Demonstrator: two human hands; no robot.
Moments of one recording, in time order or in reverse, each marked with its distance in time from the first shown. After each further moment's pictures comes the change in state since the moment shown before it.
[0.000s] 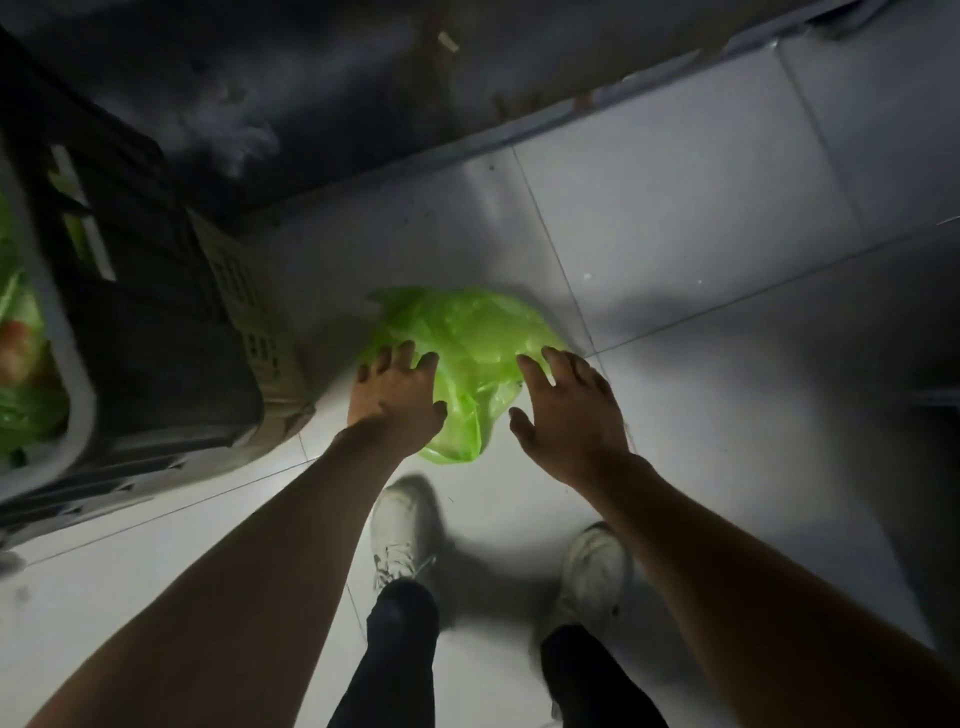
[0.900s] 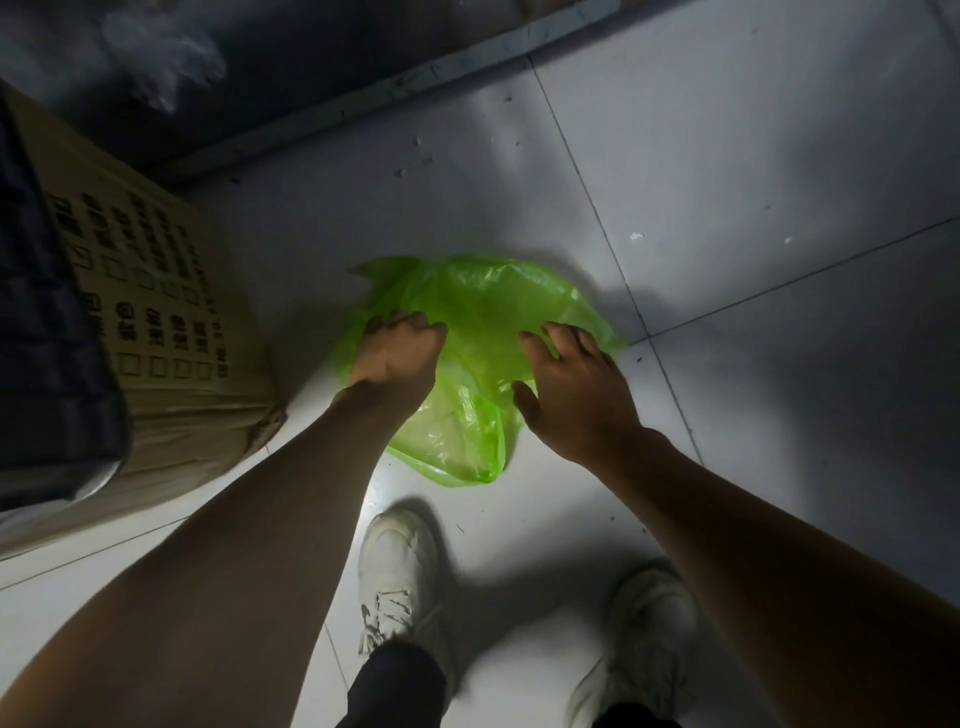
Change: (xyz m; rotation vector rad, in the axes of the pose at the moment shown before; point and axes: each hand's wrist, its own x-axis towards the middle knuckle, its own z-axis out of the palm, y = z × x) left_hand 0.133 -0.024 0.105 0.170 0.191 0.137; right_hand 0.086 0.020 0.120 0.034 0.030 -0.044
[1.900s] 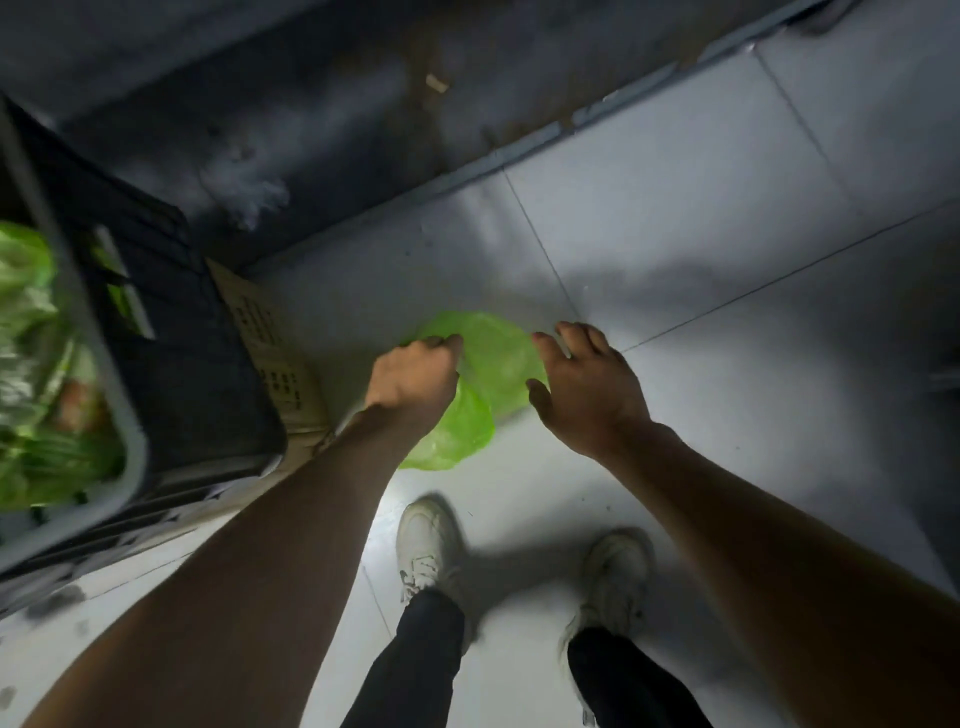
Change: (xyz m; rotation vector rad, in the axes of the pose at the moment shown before) left_hand -0.089 0.030 -0.192 -0.121 0.103 0.013; right_hand -0.073 -0.015 -0.180 0.003 0.086 0.043
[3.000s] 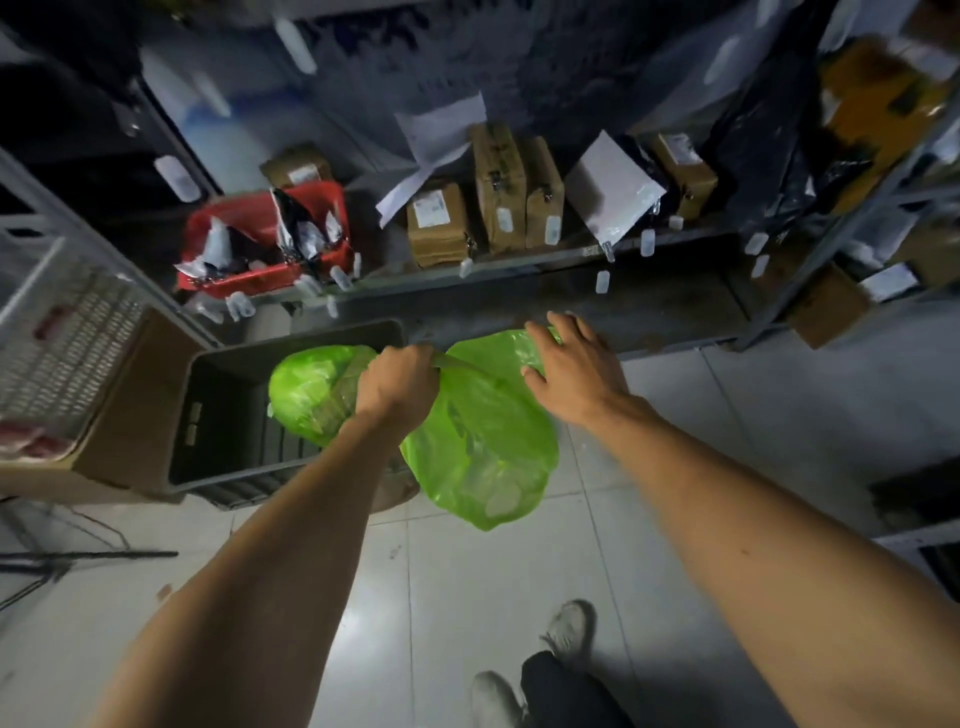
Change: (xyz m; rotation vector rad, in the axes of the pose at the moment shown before) left_hand -0.352 0.046 -0.466 -0.202 0.439 -0.411; right_hand -0.238 -0.166 -0.477 -0.113 0.330 -0.351
